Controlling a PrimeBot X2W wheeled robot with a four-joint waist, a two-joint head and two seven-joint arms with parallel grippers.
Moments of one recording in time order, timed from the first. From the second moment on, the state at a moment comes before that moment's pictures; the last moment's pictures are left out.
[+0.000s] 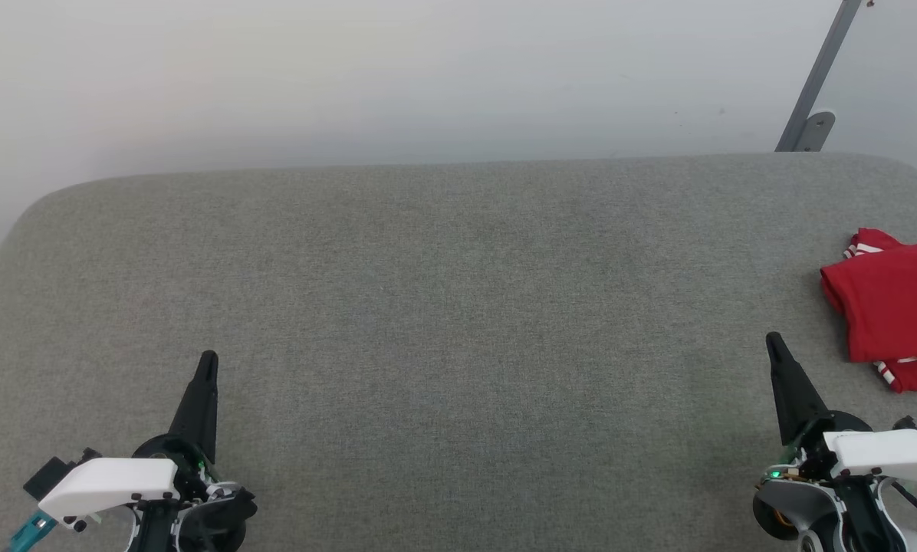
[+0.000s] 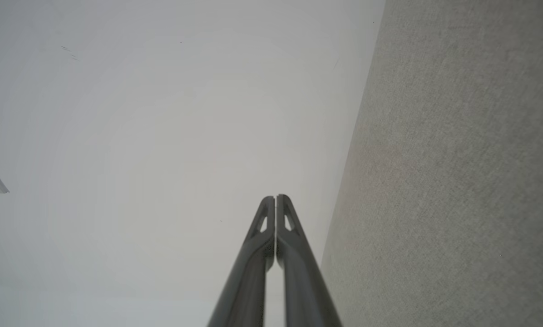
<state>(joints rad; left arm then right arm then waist) -0.10 0.06 0.10 0.25 -1.62 -0.13 0.11 -0.10 -0.05 -0.11 0.24 1.62 0.13 0.11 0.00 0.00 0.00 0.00</state>
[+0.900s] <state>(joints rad) -0.10 0.05 0.11 0.25 -1.62 -0.13 0.11 -0.10 -0.05 -0.11 0.24 1.62 0.13 0.11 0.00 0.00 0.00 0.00</state>
